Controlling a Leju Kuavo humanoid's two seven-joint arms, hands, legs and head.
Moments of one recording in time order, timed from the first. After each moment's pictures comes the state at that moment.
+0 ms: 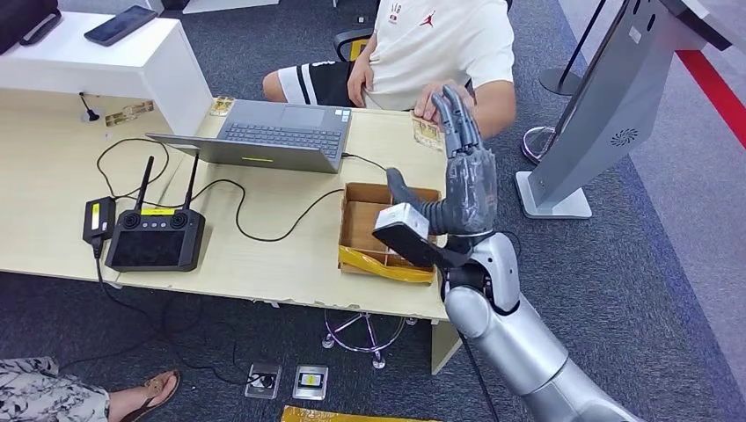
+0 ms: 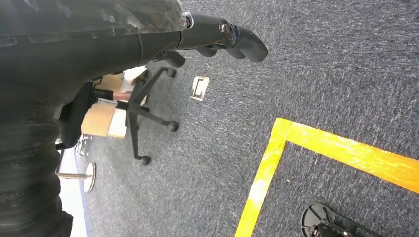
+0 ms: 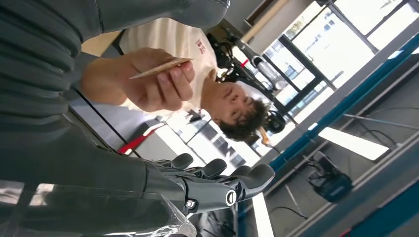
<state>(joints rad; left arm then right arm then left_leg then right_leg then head) -0.15 -0.01 -1.25 -0.15 1.40 0.68 0.12 -0.61 -0.03 0.70 -1.31 0.69 -0.63 -0.10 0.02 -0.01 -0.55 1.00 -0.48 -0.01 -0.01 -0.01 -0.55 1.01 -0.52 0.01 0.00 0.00</state>
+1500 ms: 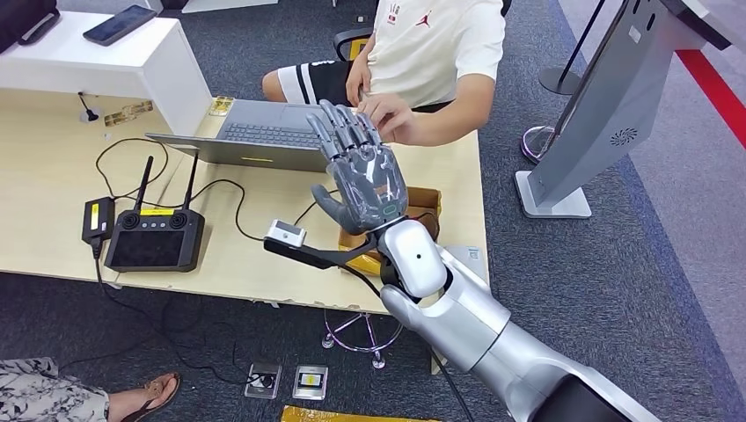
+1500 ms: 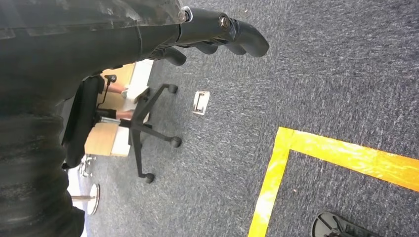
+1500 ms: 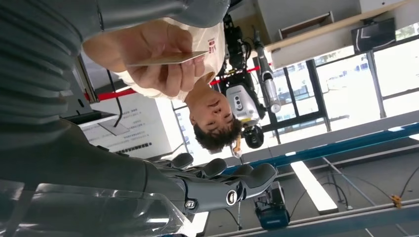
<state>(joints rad) -0.16 -0.04 -1.25 -0.10 1.28 0.68 0.21 -0.81 0.12 0.94 -1.02 1.06 -0.46 0.18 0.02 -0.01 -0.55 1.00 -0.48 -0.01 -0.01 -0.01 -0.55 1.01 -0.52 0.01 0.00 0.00</state>
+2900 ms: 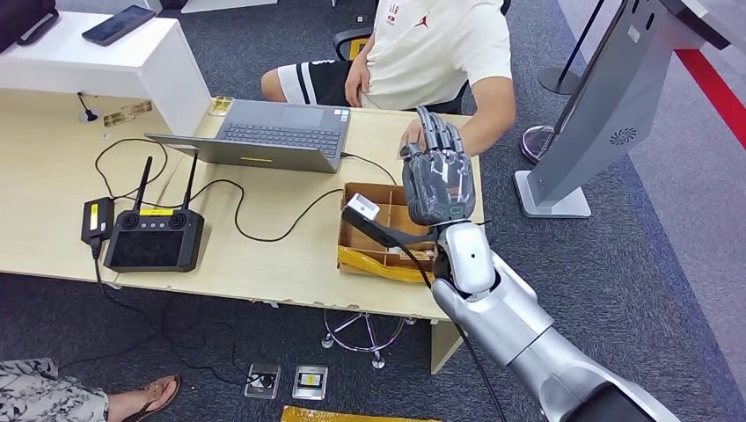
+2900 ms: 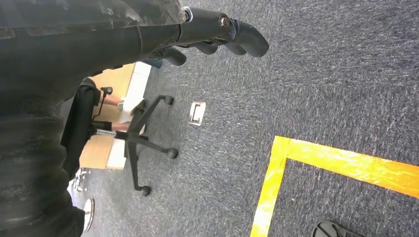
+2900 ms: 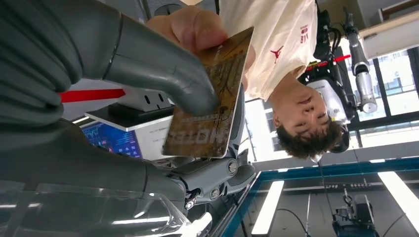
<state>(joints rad) -0.16 -0.05 -1.25 -0.06 1.22 0.68 0.20 -0.75 -0.01 0.82 -0.98 1.10 -0.51 0.30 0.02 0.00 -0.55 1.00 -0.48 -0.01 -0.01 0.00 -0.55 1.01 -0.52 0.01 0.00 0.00</state>
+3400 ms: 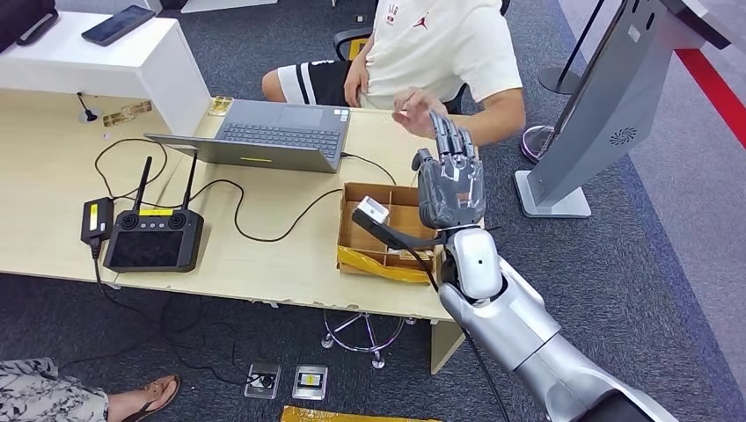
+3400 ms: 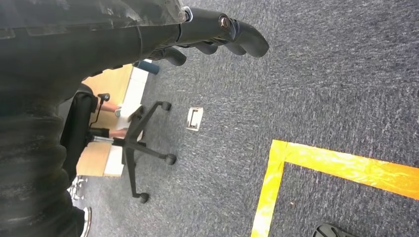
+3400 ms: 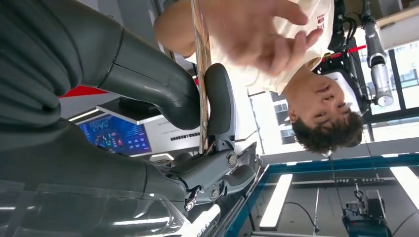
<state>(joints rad) -0.16 -0.05 -1.25 -0.06 1.19 0.68 0.20 -0.72 -0.03 0.79 -1.00 1.16 -0.52 0.32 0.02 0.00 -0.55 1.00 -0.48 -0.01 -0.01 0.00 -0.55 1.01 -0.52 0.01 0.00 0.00</state>
